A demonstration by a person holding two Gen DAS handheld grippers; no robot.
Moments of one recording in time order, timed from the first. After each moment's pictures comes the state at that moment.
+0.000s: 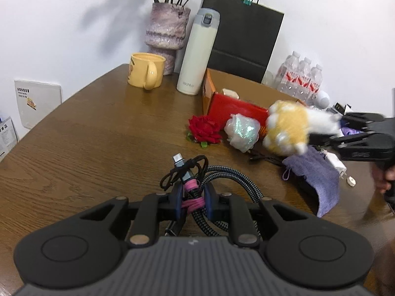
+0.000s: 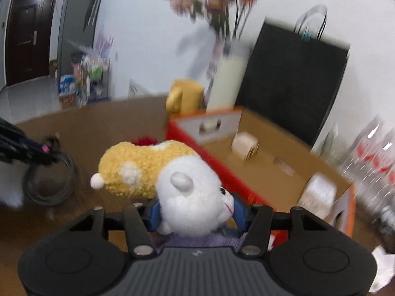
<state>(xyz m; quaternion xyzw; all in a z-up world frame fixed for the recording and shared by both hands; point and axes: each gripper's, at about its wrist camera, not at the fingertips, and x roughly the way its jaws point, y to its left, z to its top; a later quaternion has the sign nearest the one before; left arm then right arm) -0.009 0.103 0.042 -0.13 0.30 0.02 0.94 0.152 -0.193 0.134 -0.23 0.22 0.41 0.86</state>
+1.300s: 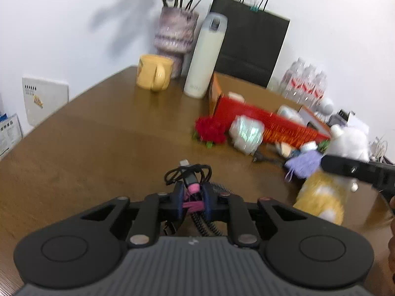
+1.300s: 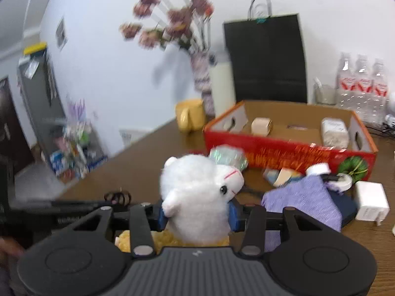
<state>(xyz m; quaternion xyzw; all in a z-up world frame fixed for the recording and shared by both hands) -0.019 0.106 0.040 -0.14 0.29 0.03 0.95 0.062 -0.185 0.130 0.01 0.27 0.36 0.89</state>
